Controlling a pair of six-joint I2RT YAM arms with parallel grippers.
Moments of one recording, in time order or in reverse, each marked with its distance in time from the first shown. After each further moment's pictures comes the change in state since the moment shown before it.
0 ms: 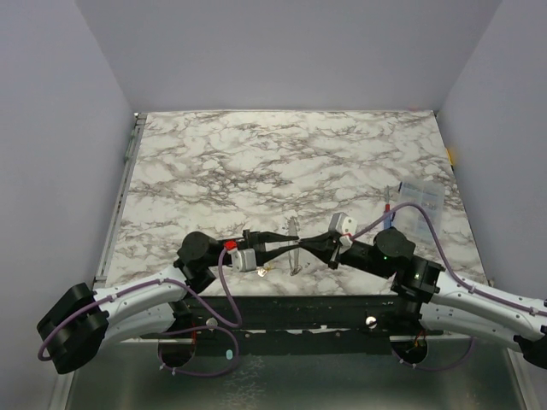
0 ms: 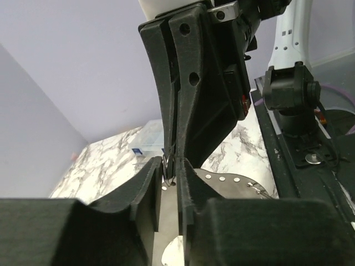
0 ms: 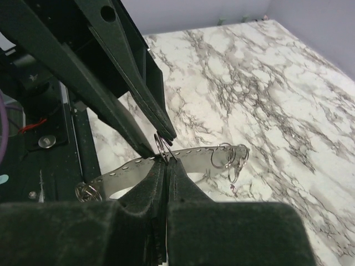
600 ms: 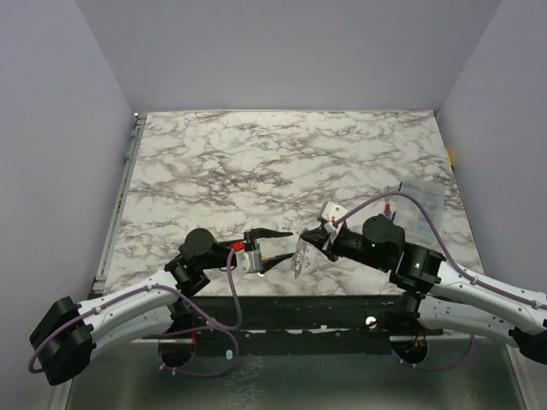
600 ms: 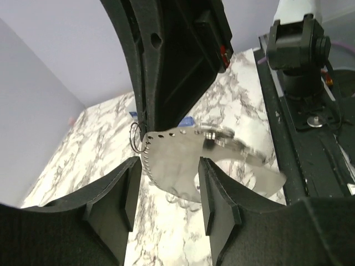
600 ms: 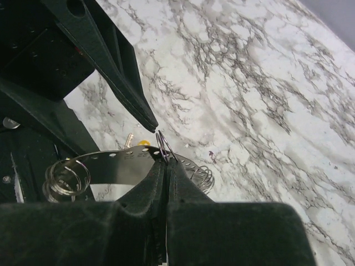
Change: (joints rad) left arm -0.001 -0.115 0.010 -0.298 -0.061 0.117; right arm 0.000 0.099 0.188 -0.289 0.115 -0.019
